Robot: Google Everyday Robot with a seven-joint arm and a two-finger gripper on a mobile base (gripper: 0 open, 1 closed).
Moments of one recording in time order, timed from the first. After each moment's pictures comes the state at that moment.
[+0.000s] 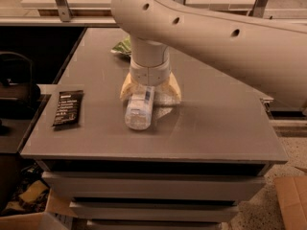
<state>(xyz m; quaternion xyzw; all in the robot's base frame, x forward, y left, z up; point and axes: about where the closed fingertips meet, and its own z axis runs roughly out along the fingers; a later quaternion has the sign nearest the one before) 0.553 0.002 0.829 0.03 1.00 0.00 0.07</state>
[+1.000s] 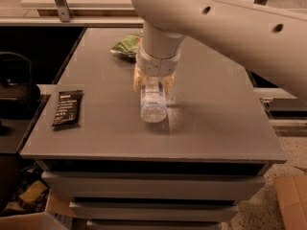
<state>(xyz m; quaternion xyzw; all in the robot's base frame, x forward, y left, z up) 0.558 0.004 0.861 -0.03 0.99 0.07 0.13</state>
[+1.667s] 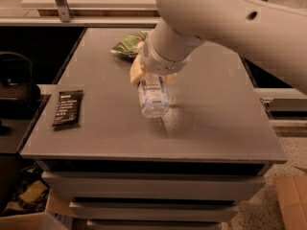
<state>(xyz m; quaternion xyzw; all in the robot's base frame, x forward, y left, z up) 0.553 0.013 0.894 -0.11 0.96 0.14 0.22</state>
